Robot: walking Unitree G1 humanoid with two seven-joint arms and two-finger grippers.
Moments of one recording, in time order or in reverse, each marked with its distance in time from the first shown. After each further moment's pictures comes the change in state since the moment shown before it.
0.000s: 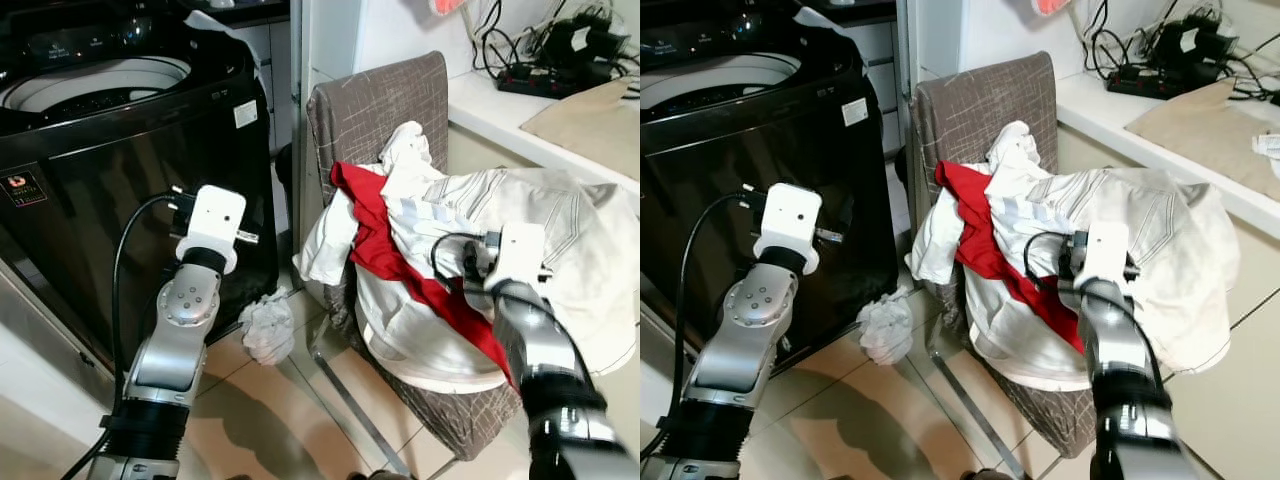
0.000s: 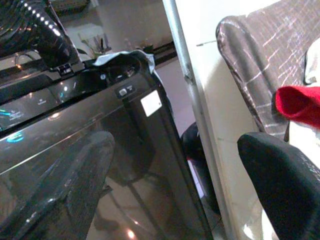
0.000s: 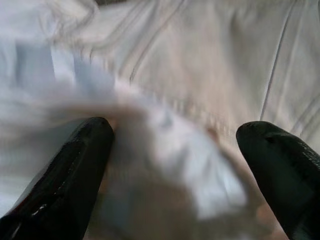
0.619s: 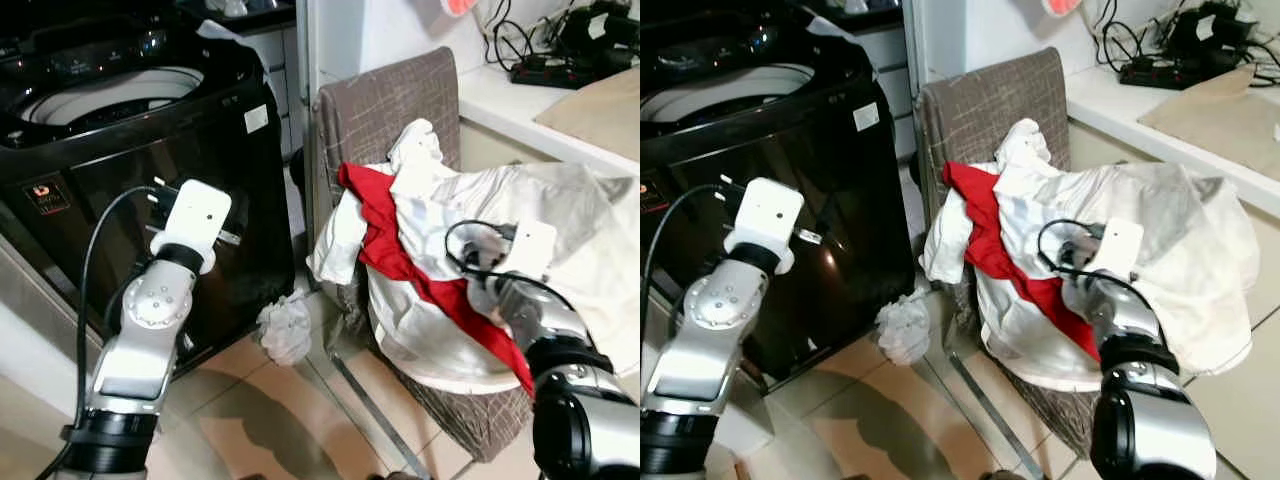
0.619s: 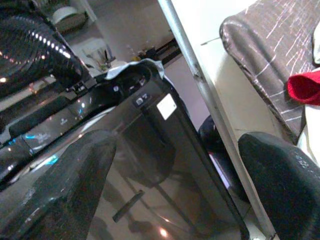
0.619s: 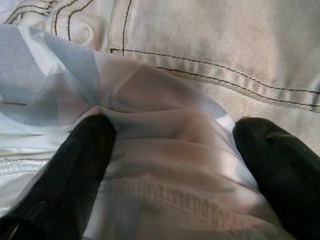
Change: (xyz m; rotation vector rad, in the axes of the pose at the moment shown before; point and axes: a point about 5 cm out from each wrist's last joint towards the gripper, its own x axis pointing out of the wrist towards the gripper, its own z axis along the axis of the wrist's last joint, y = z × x) left arm -0.011 0.024 0.012 0.114 -0.006 -0.050; right arm 0.014 0.001 -0.014 0.238 0.222 0.052
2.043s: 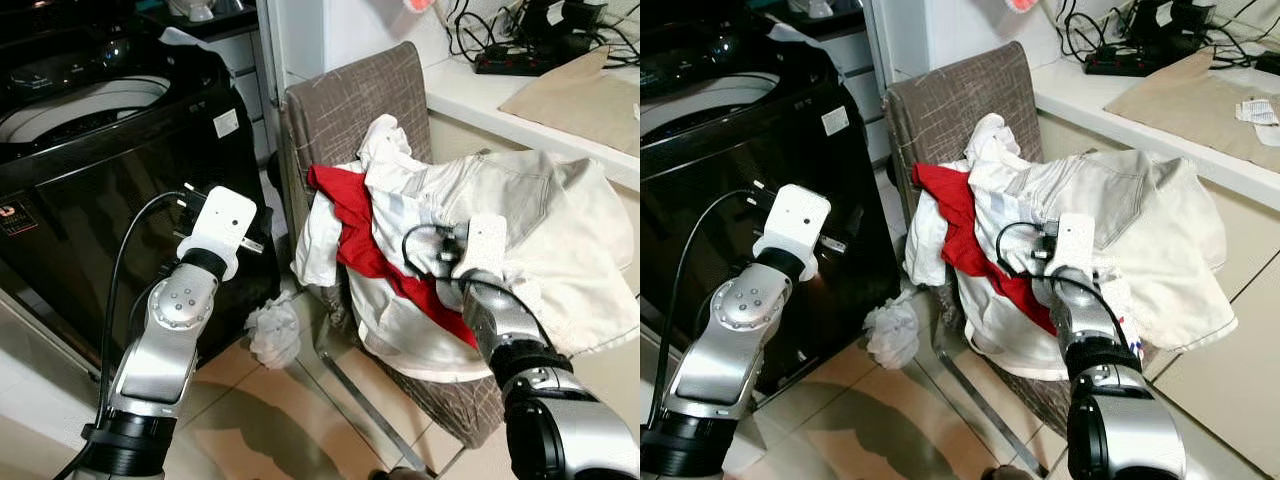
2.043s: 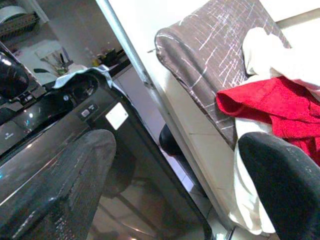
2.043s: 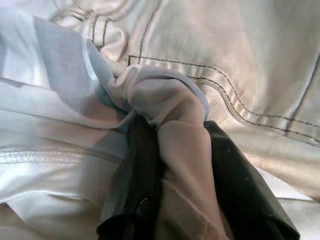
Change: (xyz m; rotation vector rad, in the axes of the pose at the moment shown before) left arm 0.002 -0.026 0.002 -0.046 0.031 -0.081; right arm -0.004 0.043 -0.001 -0.217 -0.179 0.084
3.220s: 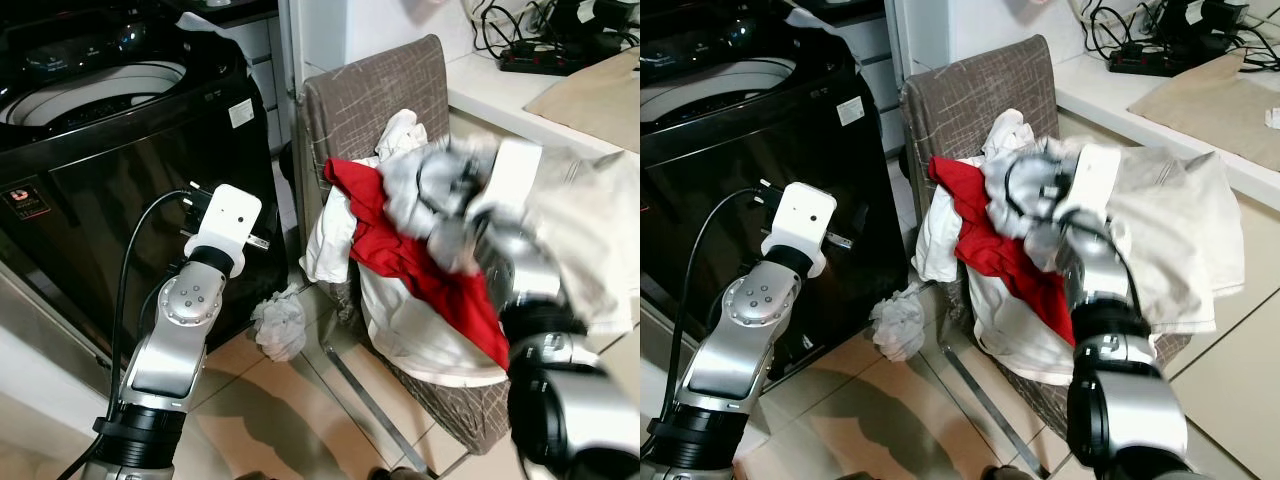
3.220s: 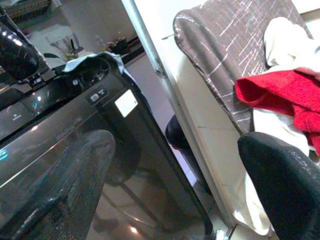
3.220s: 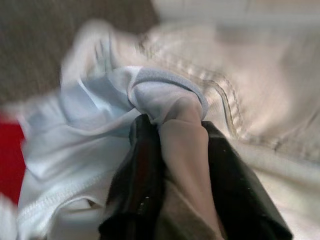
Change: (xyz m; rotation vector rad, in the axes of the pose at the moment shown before) left arm 0.006 -0.005 0.001 -0.025 -0.009 0.021; right arm 0.003 0.003 0.059 0.131 -0.111 0.009
